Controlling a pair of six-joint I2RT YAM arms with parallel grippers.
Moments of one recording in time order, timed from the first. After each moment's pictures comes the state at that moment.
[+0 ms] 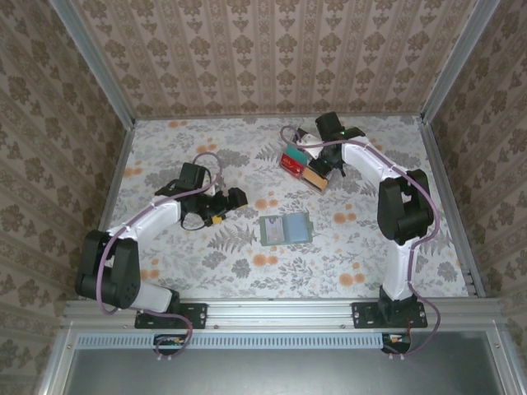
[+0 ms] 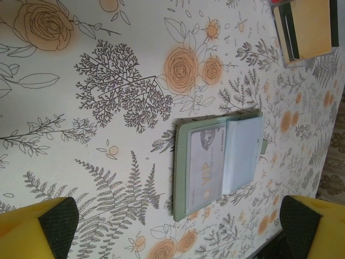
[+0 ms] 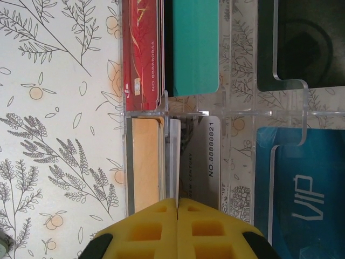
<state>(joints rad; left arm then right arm) -0.35 1.42 0.84 -0.45 0.56 -0.63 0.28 2.01 1.64 -0.78 -0.04 -0.55</state>
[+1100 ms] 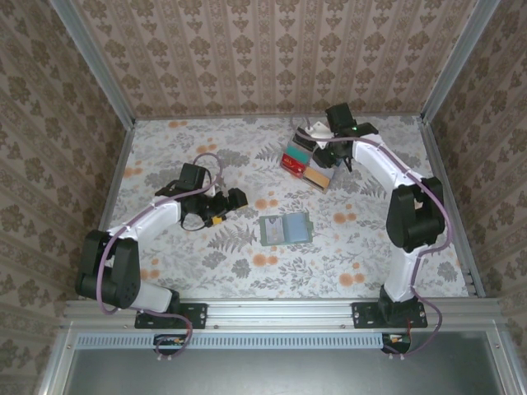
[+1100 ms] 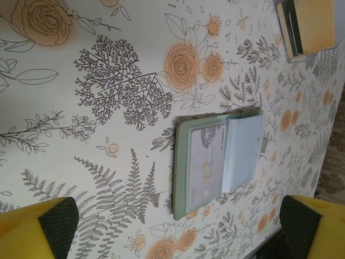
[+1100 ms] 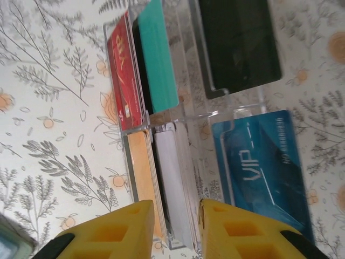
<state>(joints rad) -0.35 1.42 0.84 -0.45 0.57 -0.64 0.25 1.89 1.64 -0.76 -0.07 -0.44</state>
